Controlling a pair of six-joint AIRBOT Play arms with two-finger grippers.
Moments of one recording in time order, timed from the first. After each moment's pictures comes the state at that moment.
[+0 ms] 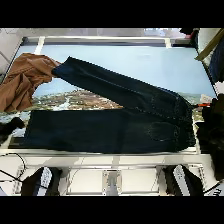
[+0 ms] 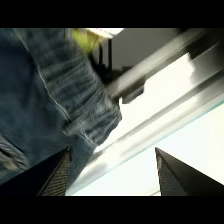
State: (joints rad) left arm 0.59 -0.70 0.65 1.65 -0.94 -1.81; right arm -0.74 -0.77 0.65 -1.63 1.21 1.47
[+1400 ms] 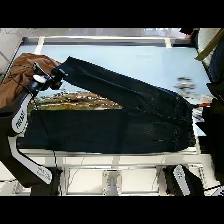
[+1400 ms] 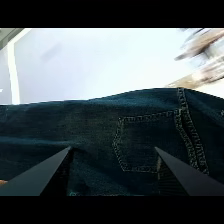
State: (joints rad) left arm 0.11 -1.84 1.44 0.81 -0.42 -1.59; right arm -0.74 -0.79 1.00 -0.82 1.11 1.28
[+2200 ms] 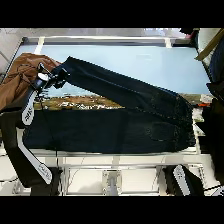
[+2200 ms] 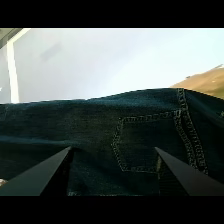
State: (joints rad) left arm 0.12 -2.01 1.63 0.80 -0.48 -1.62; right arm -0.74 -0.79 1.00 -0.82 1.11 1.27
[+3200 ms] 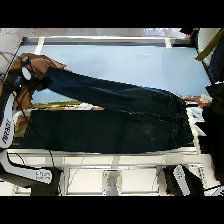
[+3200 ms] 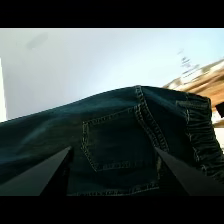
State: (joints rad) left arm 0.16 -1.59 1.34 1.60 -0.89 -1.75; right arm -0.74 -0.79 1.00 -0.88 1.16 1.26
